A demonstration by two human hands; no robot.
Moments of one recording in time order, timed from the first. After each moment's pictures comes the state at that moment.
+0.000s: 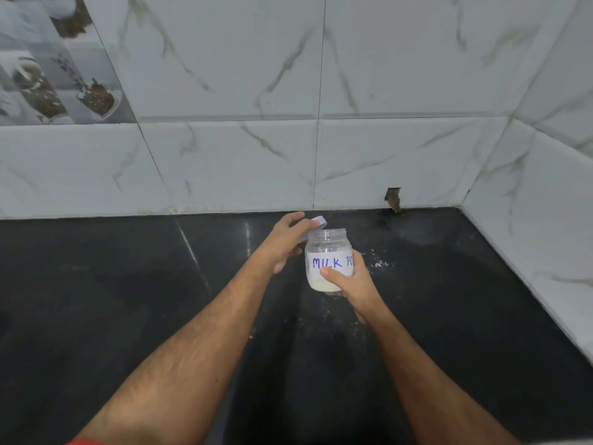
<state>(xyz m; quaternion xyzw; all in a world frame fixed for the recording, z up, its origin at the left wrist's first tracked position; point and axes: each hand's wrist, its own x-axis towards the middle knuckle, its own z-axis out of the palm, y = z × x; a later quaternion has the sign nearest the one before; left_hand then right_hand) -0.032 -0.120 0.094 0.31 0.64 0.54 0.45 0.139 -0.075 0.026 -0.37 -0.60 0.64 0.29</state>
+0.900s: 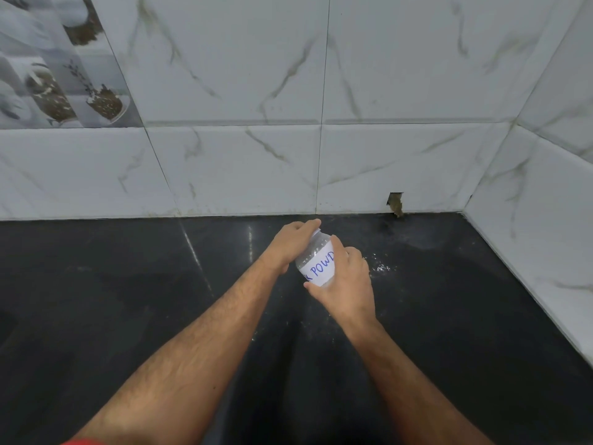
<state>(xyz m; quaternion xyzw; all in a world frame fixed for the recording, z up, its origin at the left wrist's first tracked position) -0.023 -0.120 0.108 0.32 0.72 0.46 0.40 0.123 -0.105 0.047 -0.45 -0.84 0.18 0.26</state>
